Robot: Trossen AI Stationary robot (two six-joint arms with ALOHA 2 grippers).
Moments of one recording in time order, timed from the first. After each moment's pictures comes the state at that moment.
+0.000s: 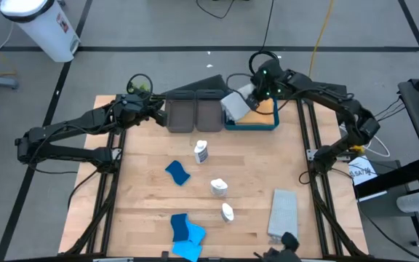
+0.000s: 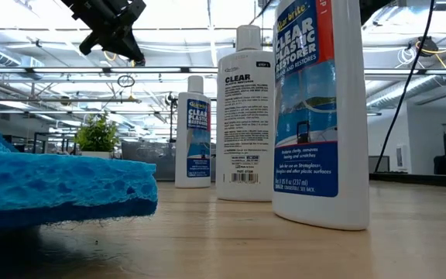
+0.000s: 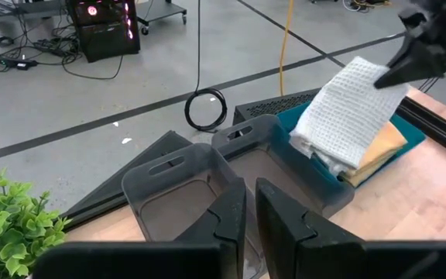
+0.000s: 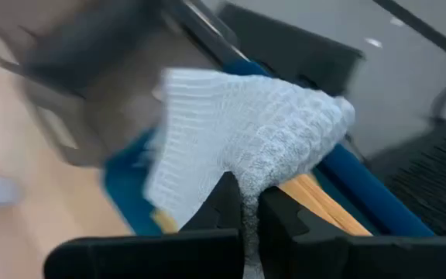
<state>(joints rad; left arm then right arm) 0.33 0.95 0.93 -0.47 -0.49 -0.42 -0.77 1.51 1.26 -0.63 -0.10 0.00</state>
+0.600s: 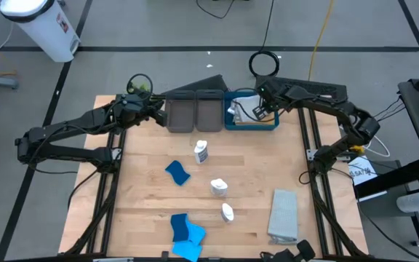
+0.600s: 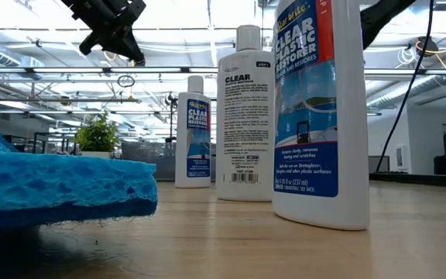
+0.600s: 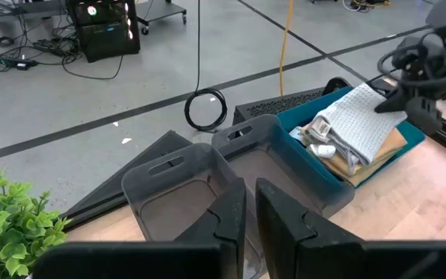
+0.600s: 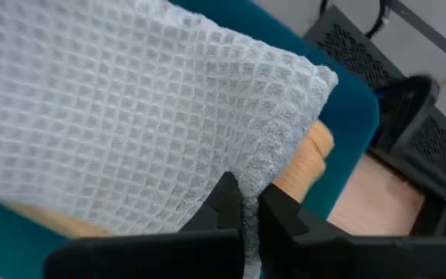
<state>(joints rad) 0.33 0.95 0.93 -0.47 -0.49 -0.42 -0.76 1.51 1.02 -0.62 0.26 0.16</state>
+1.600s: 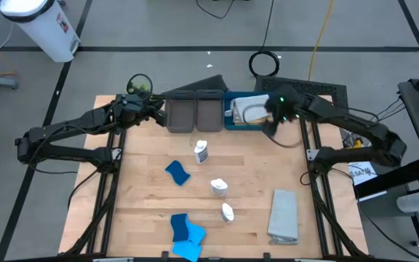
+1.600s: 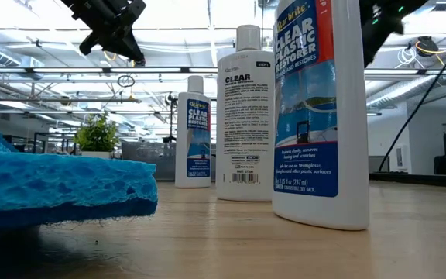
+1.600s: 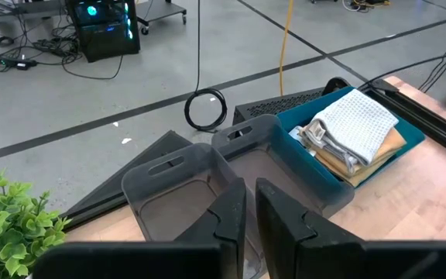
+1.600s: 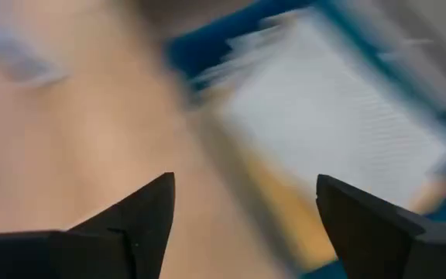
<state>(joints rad) 0.33 0.95 0.93 -0.47 -0.49 -0.42 -0.61 1.10 0.91 -0.69 -0.14 -0.09</state>
